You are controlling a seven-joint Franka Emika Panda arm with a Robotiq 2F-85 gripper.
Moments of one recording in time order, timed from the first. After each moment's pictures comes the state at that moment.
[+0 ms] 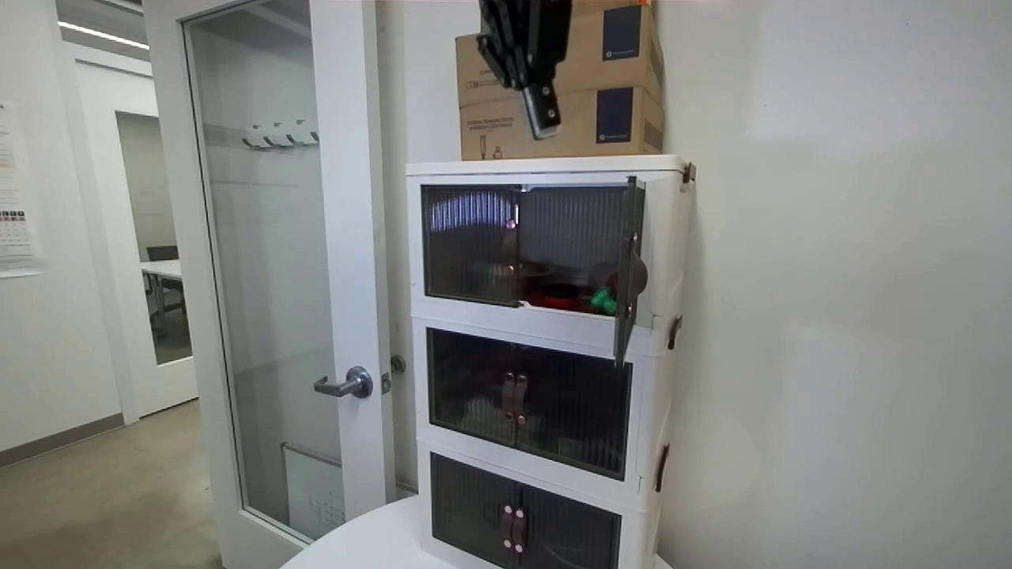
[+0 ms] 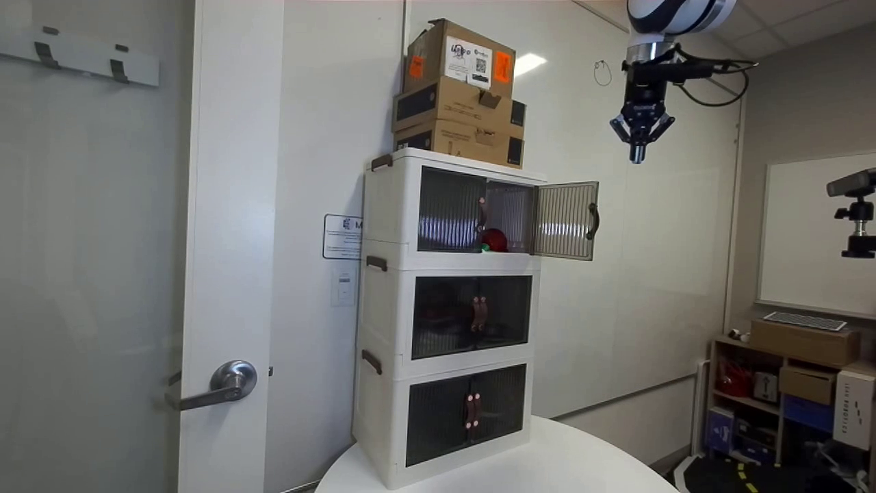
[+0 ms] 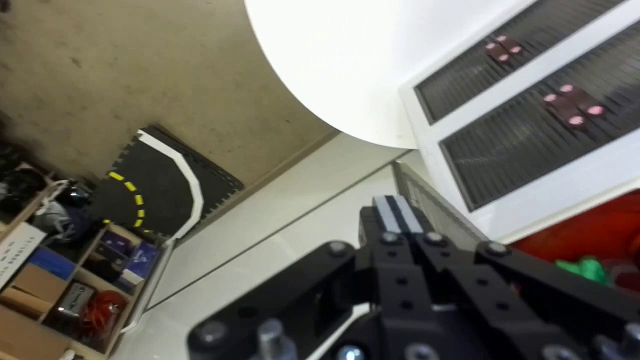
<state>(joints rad) -0.16 -0.04 -0.13 -1.58 -0.21 1.79 0.50</state>
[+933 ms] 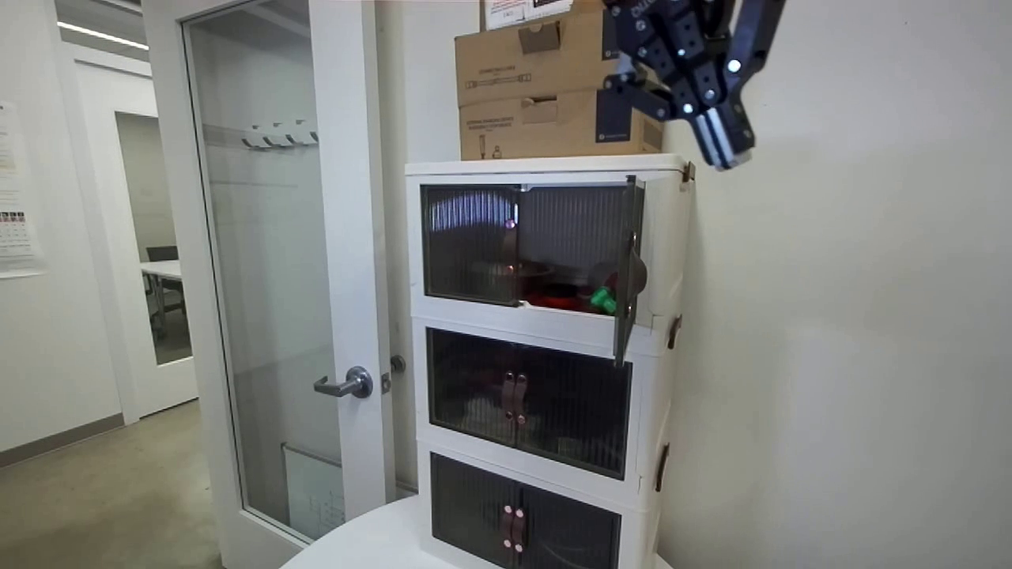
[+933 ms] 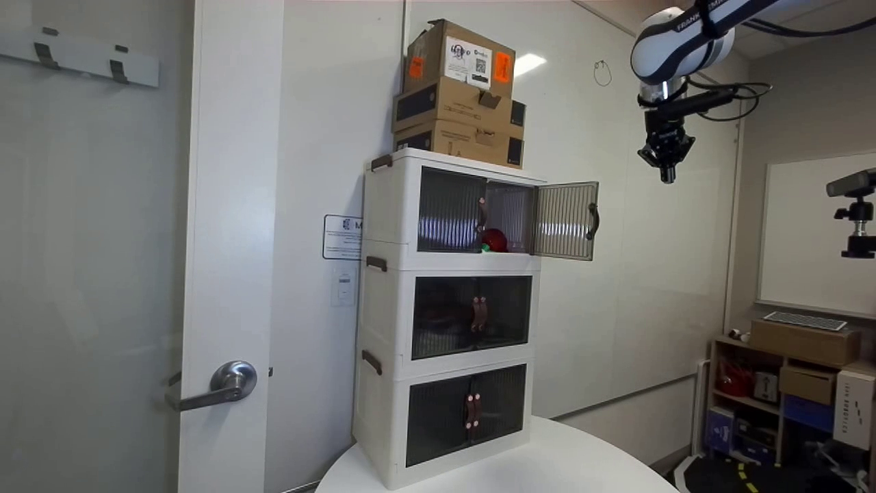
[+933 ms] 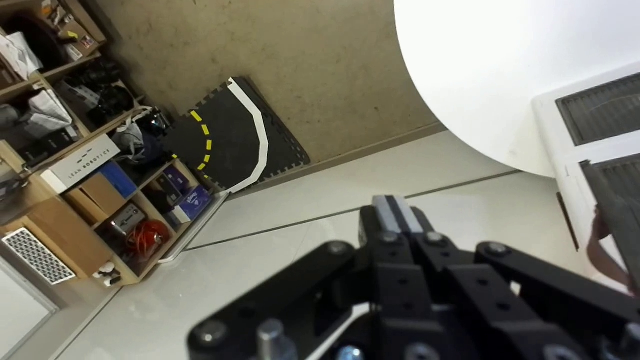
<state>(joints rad) -0.22 0.09 -0.21 -1.51 -0.38 1.85 0.20</state>
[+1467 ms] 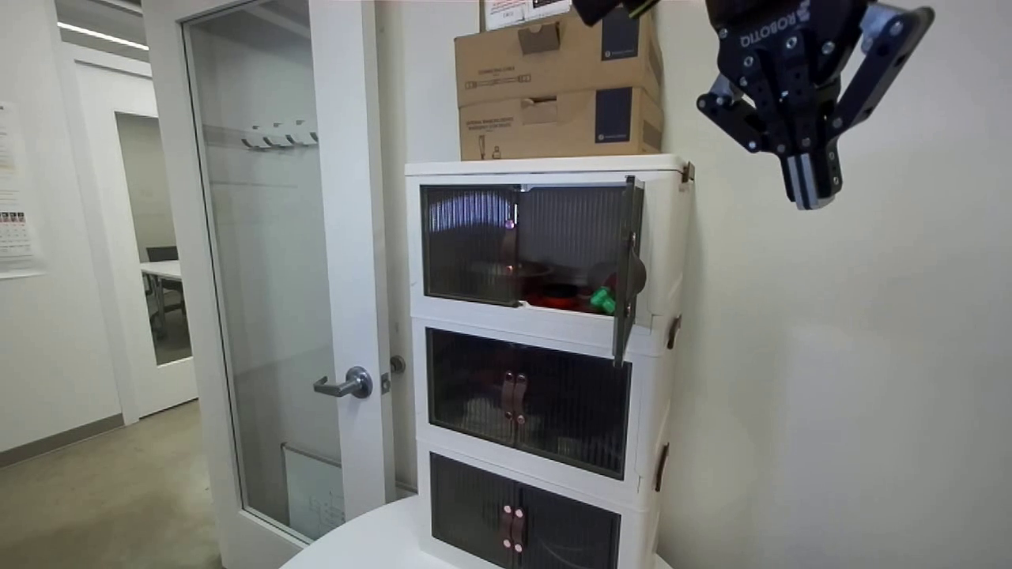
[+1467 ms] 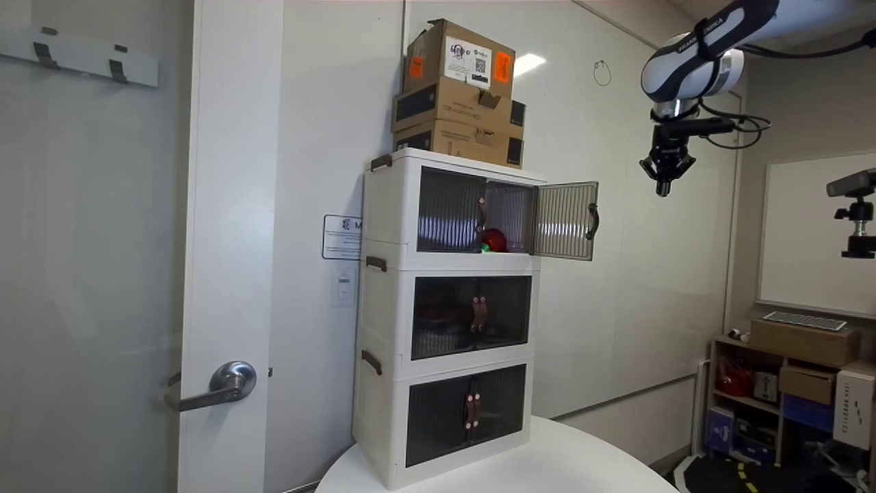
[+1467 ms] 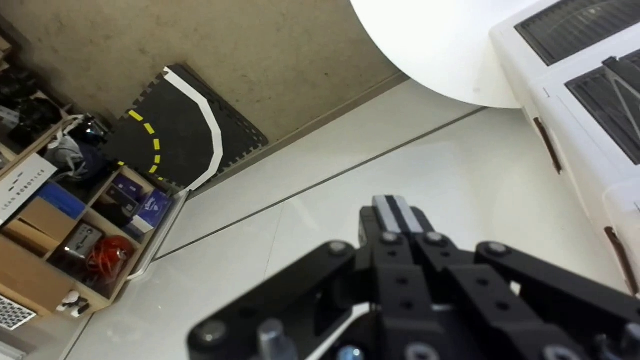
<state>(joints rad) -0.31 0.21 -0.26 -1.44 -0.13 2.00 0.15</state>
